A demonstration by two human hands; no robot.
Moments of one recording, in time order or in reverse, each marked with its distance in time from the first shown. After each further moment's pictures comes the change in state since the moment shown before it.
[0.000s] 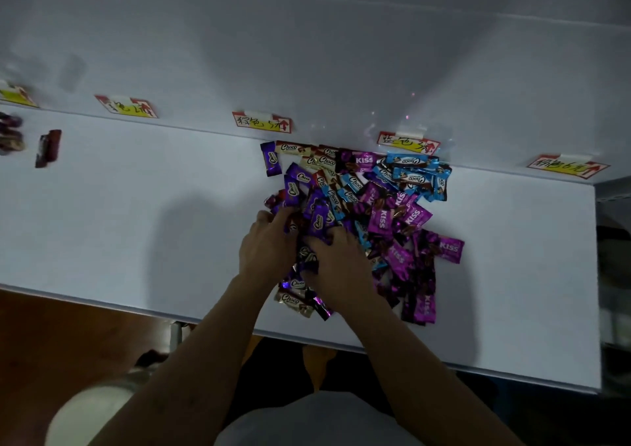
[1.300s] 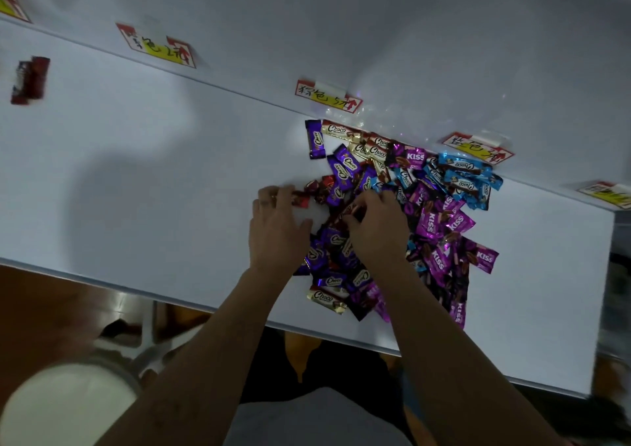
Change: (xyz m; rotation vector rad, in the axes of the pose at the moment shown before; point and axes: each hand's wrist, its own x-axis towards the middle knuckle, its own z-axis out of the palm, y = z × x) left_hand 0.015 -0.061 -0.010 -0.254 0.091 -0.061; right_hand 0.065 -0.029 0.004 -0.010 0.222 0.273
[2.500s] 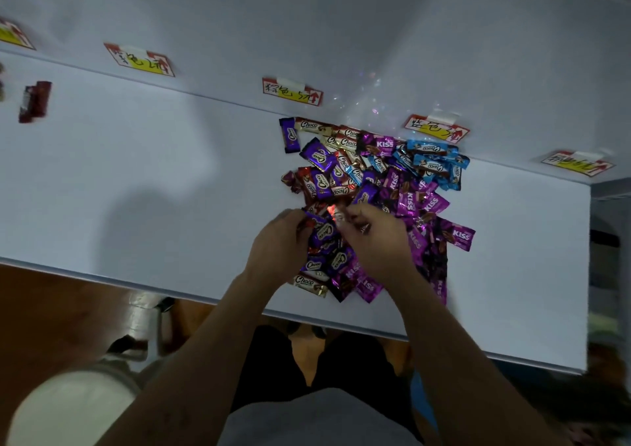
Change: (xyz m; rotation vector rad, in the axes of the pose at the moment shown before) left_hand -0.040 0.018 0.016 -0.011 -0.132 0.237; right_hand -0.057 0.041 -0.033 0.450 -0.006 -0.138
